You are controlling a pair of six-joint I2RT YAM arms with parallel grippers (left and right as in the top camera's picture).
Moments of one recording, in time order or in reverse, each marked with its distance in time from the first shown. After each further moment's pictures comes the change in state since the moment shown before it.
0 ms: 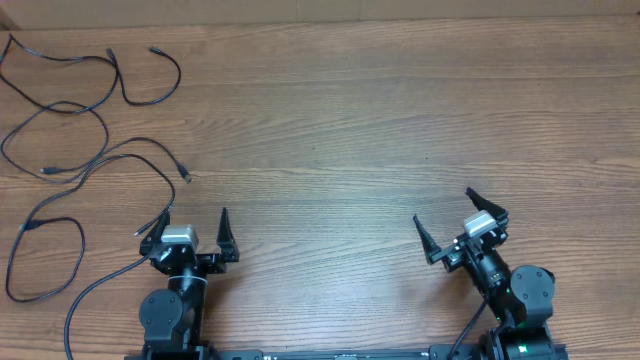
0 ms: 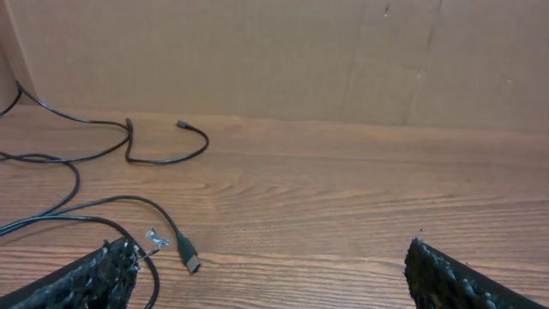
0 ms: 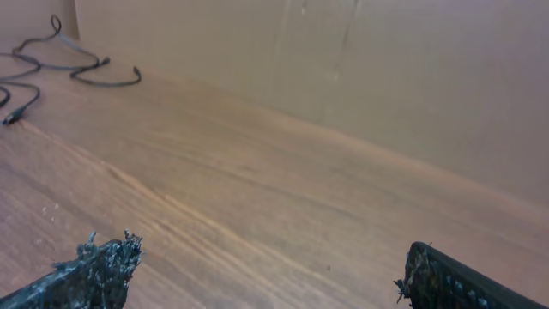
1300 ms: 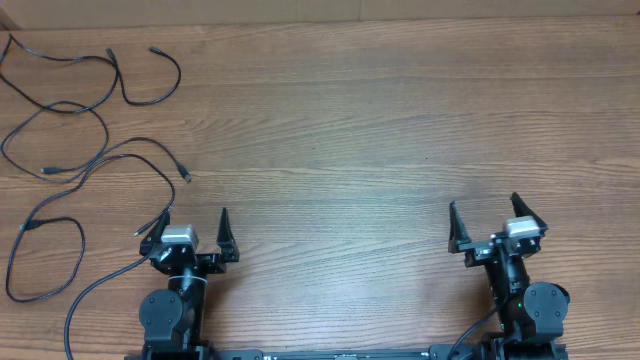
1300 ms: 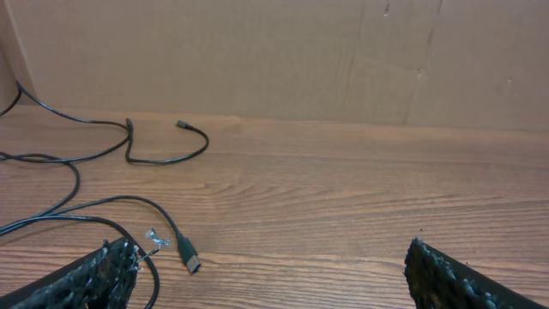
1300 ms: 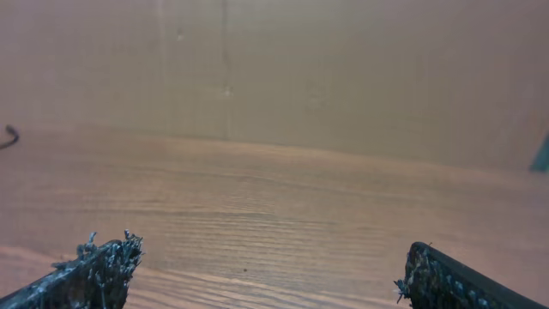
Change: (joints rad) left arm 0.000 0.000 0.000 0.000 0.000 0.000; right arm -0.111 -0.269 0.000 -0.176 0.211 0.175
